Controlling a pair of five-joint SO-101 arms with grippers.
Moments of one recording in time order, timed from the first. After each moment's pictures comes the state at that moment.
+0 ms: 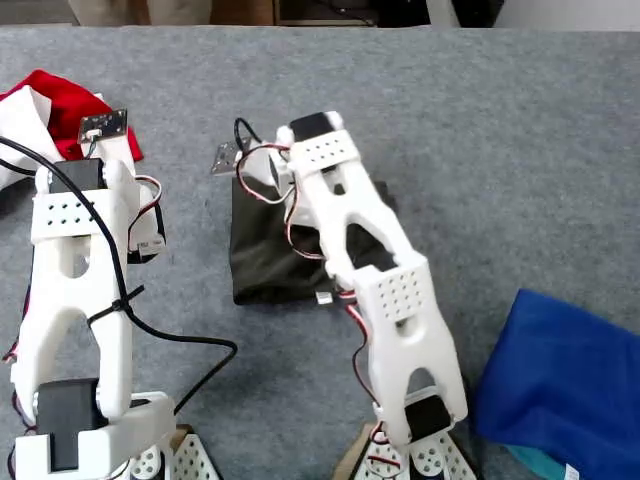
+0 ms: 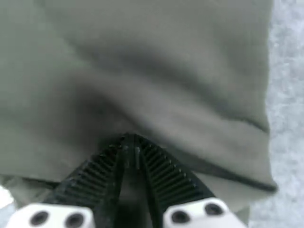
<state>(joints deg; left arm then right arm) -9.8 -14.6 16.7 87.9 -2.7 -24.1 51.3 -40.1 89.4 47.9</state>
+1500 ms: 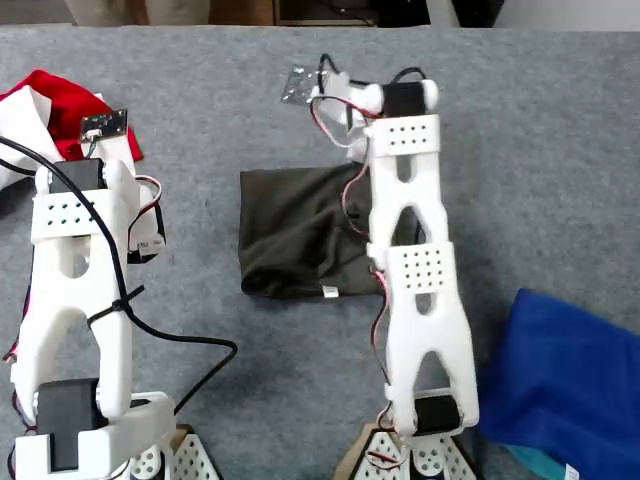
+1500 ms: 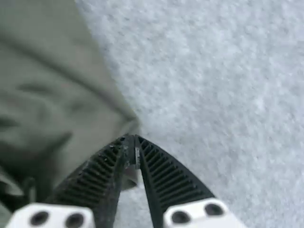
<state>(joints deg) -9.8 -14.6 16.7 87.9 -2.7 -11.7 68.2 -91.6 101.3 53.9</state>
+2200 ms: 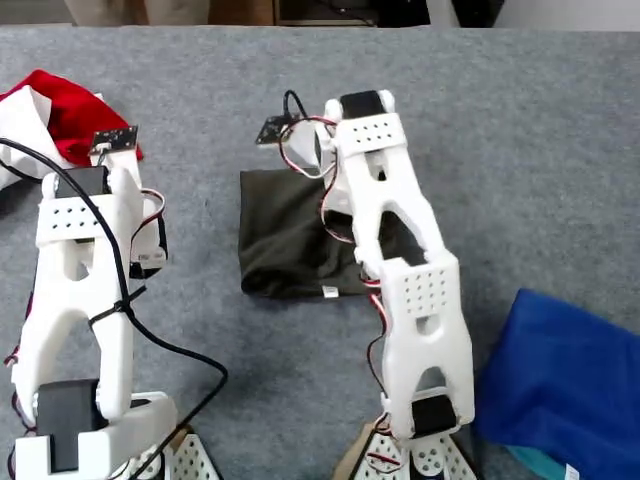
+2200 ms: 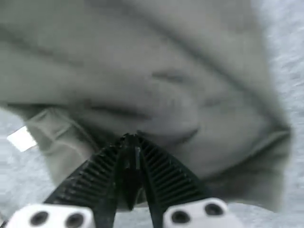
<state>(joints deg) -9.8 -14.8 21.2 87.9 -5.5 -16.7 47.0 -42.2 101.5 46.8</state>
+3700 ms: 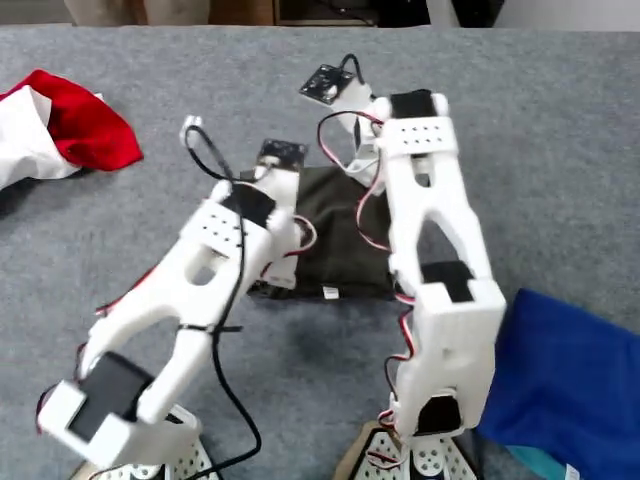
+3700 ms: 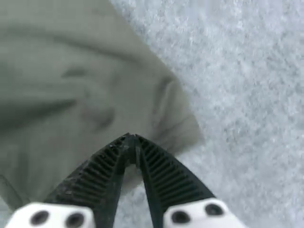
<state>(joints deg) 26.3 -5.5 20.7 75.5 8.8 -9.9 30.4 -24.0 78.8 35.6</state>
